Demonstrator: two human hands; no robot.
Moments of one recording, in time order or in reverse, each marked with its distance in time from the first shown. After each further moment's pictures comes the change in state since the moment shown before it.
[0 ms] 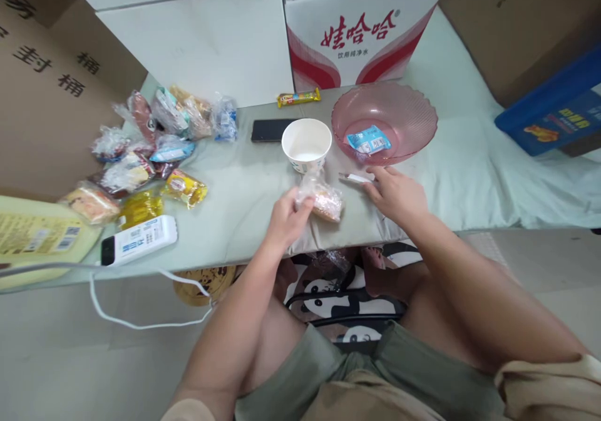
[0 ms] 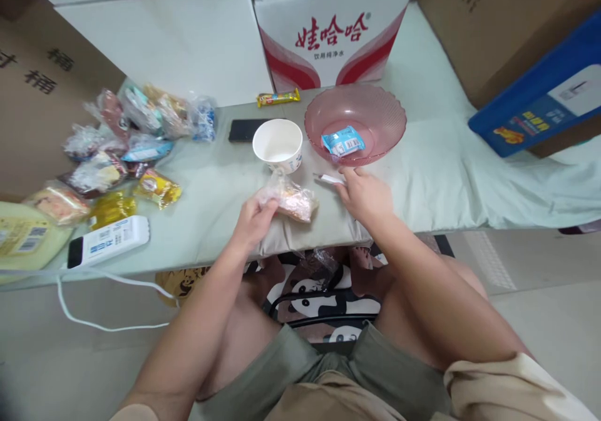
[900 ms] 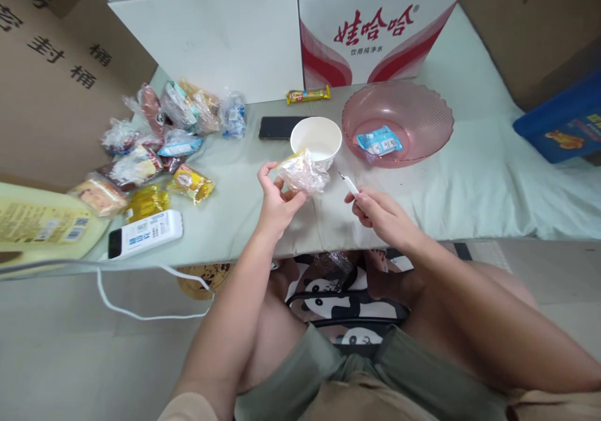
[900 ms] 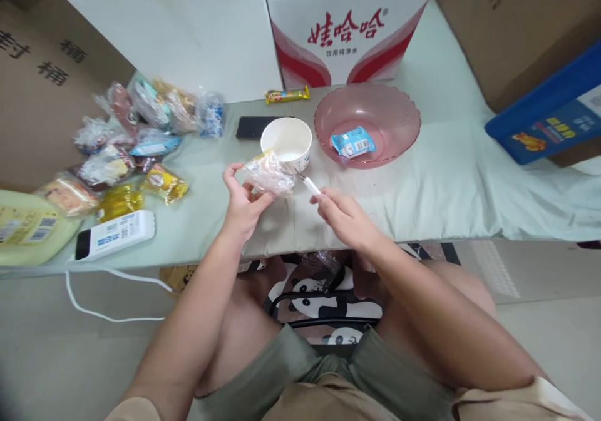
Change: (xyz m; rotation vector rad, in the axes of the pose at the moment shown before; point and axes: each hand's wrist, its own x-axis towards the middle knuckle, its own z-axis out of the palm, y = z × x) left_hand 0.016 -0.010 -0.014 -0.471 0.118 -0.027; right_hand -0.026 -0.038 0.000 1.058 -0.277 -0.123
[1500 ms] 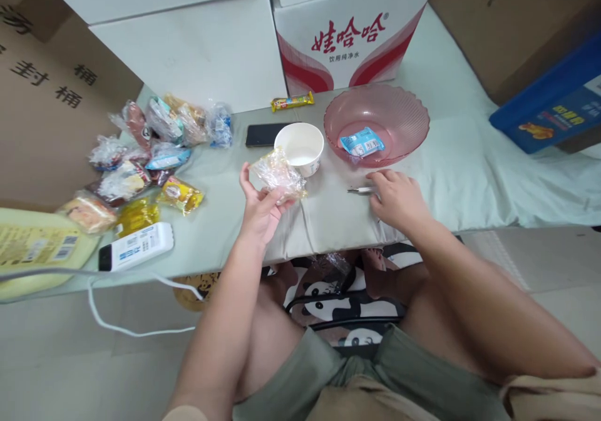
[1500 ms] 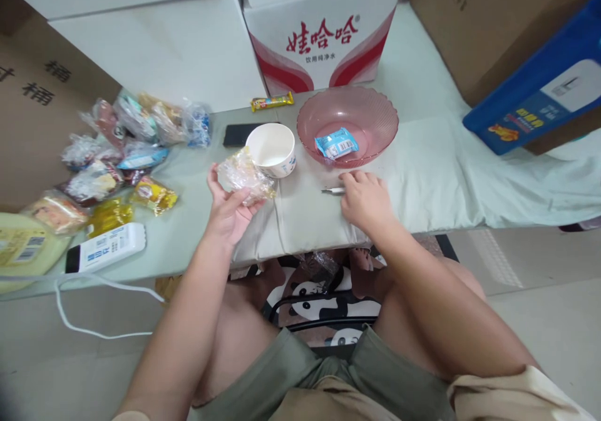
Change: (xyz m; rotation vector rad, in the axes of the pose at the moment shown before) left_hand 0.006 0.010 -0.002 -0.157 0.007 -0.105; right_hand 0.008 0.031 -0.048 -0.982 0.284 0.038
